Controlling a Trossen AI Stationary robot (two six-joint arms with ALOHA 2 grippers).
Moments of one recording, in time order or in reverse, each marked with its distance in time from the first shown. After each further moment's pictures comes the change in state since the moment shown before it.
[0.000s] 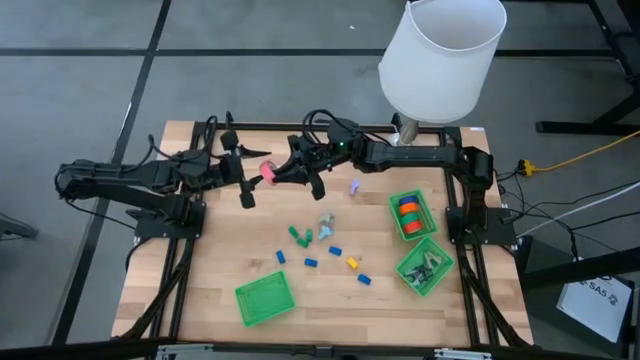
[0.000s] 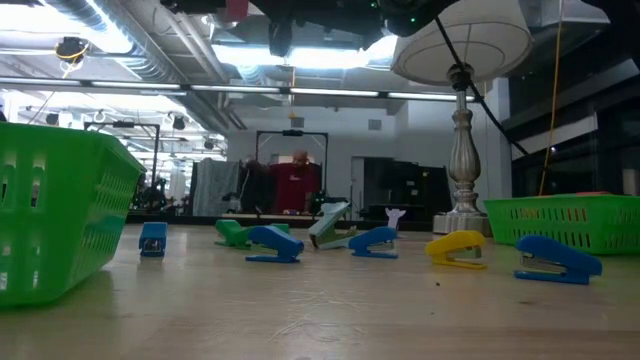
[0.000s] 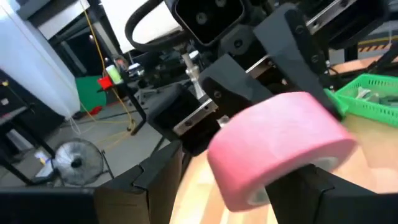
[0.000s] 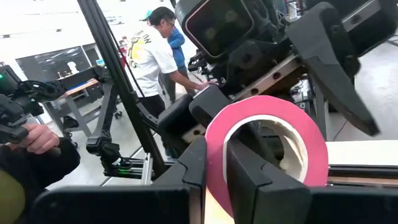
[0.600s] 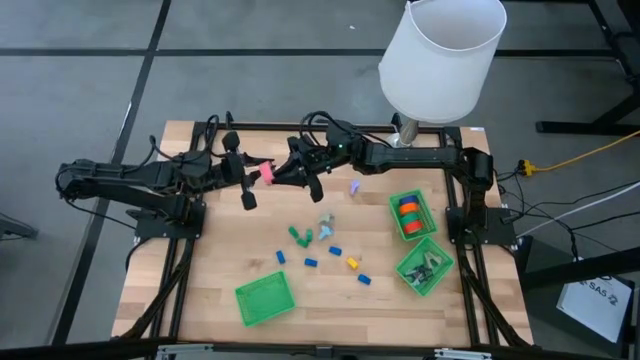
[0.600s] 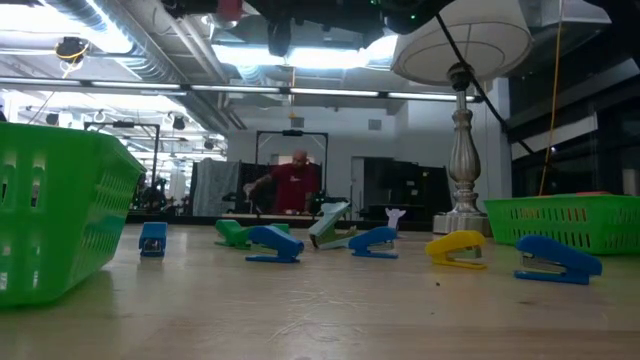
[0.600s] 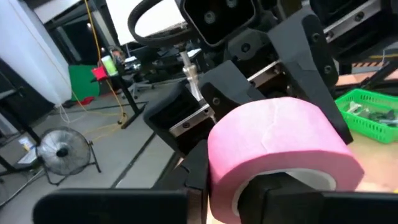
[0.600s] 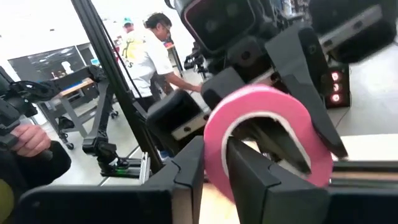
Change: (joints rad) left arm 0.000 0.010 0.000 0.016 -0.004 -0.098; right arm 0.020 0.000 0.002 -0.022 0.027 -0.001
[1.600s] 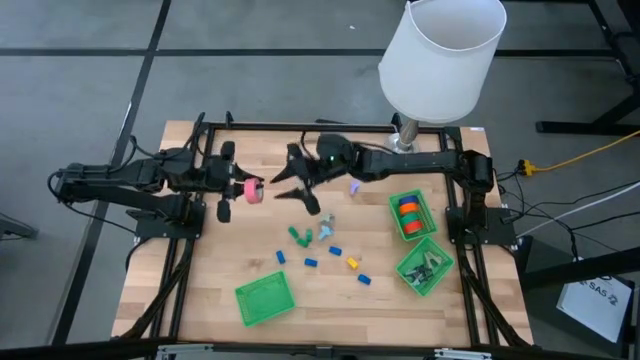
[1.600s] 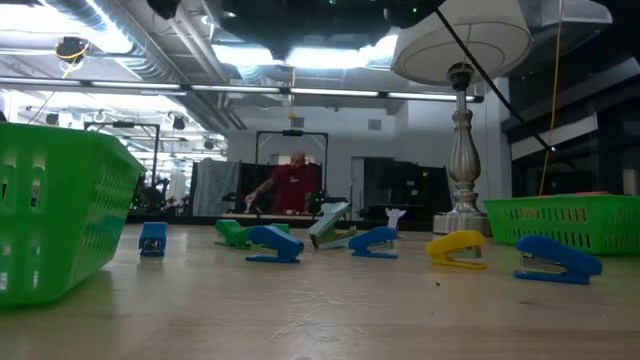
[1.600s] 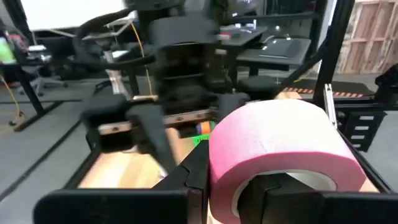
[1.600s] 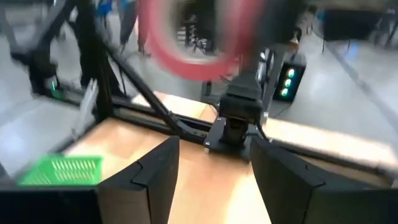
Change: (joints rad) left arm 0.003 -0.140 0.002 -0.153 0.343 -0.196; right arm 0.049 0.001 -0.003 -0.211 0.159 -0.454
